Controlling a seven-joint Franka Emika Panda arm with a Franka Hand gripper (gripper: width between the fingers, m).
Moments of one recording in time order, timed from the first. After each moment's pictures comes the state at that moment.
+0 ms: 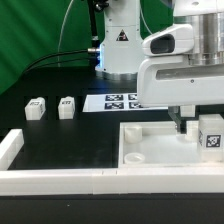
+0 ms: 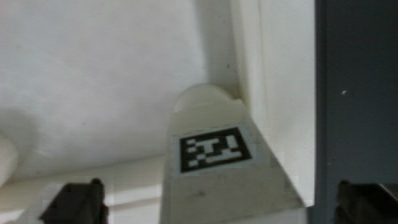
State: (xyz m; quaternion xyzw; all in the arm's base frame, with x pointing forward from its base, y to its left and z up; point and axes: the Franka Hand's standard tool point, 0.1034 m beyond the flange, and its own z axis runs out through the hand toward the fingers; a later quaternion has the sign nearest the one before) arm 0.619 0.115 0.070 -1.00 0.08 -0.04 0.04
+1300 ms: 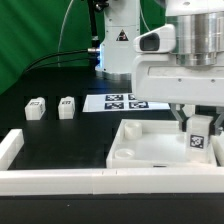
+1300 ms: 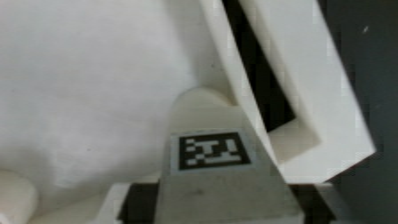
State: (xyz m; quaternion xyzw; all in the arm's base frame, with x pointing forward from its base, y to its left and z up) arm 0.619 0.094 0.070 -0.95 0.31 -0.04 0.03
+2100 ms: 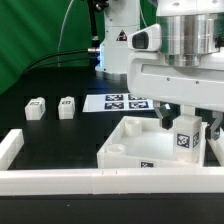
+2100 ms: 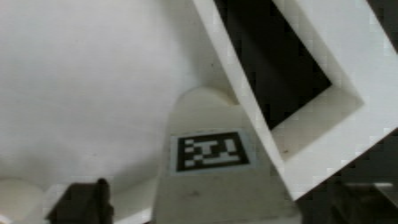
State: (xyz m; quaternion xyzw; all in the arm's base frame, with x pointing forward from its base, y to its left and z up) arm 0.617 0.084 0.069 -0.94 0.35 -0.04 0.02
